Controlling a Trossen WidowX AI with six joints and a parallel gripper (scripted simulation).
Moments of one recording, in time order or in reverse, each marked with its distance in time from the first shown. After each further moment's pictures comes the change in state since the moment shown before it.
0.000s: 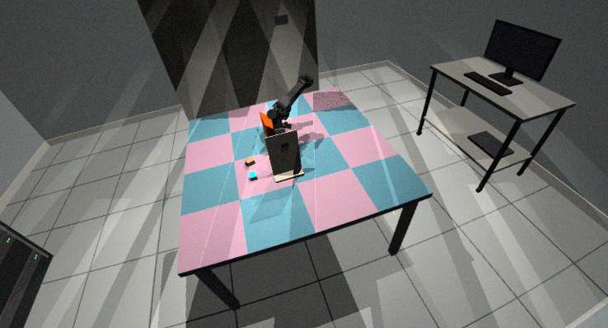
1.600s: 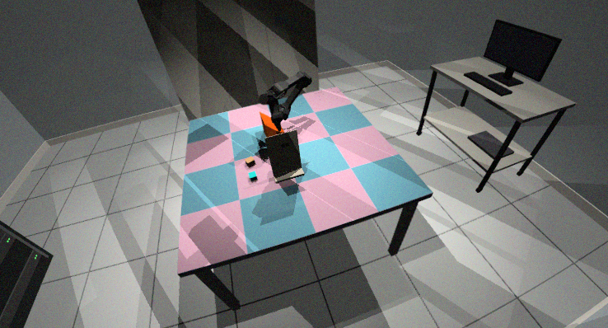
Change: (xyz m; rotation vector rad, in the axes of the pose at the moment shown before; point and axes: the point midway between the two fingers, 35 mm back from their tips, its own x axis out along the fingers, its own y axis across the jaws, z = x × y) arm -0.083 -0.056 0.002 -0.005 -0.003 -0.007
